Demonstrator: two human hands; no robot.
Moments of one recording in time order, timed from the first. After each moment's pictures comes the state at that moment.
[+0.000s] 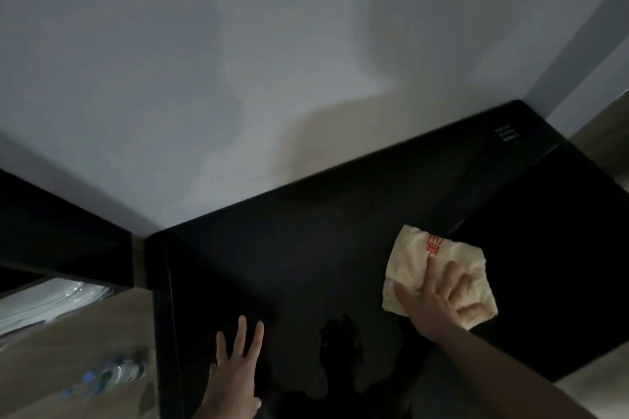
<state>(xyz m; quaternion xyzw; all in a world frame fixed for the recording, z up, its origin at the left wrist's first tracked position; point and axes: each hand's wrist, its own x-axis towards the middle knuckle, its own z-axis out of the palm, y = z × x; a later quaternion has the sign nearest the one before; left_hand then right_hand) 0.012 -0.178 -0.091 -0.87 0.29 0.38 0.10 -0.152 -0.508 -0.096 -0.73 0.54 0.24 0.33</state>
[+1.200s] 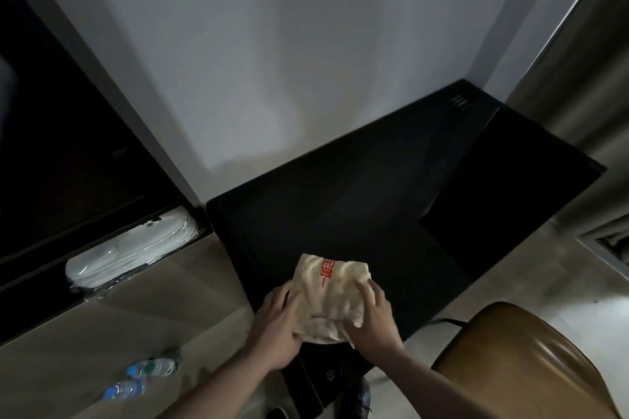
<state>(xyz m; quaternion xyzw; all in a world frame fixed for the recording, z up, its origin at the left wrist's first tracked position) 0.011 0.003 -0.032 -0.82 0.48 0.30 -0.04 -0.167 -0.130 -0.043 -0.76 0.49 0.07 0.42</state>
